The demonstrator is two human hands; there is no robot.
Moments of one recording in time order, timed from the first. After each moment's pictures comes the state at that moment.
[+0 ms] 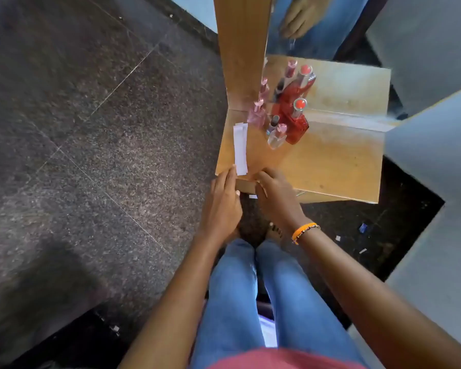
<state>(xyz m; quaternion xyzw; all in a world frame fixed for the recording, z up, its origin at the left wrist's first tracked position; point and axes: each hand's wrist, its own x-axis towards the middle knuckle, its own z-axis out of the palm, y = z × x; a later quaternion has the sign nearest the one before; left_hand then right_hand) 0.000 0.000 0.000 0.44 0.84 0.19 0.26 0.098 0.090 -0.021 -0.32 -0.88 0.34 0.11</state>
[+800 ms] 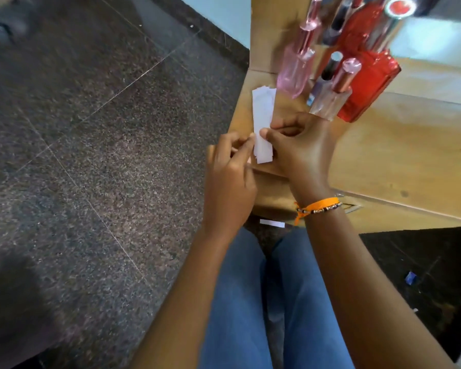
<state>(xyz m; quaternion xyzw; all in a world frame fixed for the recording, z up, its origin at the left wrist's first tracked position) -0.023 0.027 -0.125 0.43 0.83 0.35 0.00 0.028 0.130 -0.106 -0.49 -0.66 0.48 0.31</state>
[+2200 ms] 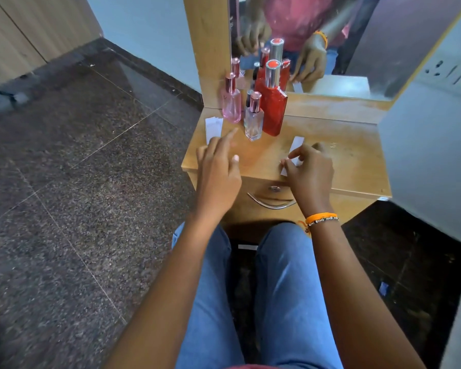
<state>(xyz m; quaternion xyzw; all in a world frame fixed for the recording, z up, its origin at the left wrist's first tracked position) 0.033 0.046 -0.089 0.46 0.78 0.43 0.01 0.154 0.154 -0.111 -0.52 -0.76 0.25 0.31</state>
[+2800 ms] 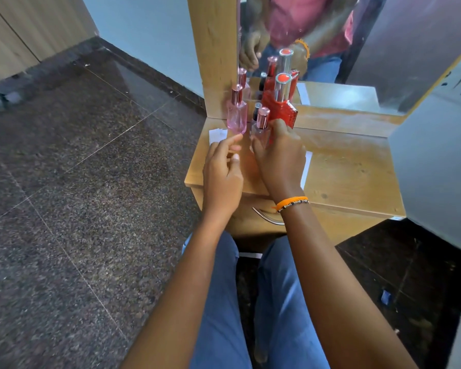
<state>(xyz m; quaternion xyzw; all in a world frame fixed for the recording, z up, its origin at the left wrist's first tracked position) 0.015 0.071 -0.087 0.37 0.72 0.57 0.10 0.075 0.155 -0.080 -0.45 -0.78 0.20 0.38</state>
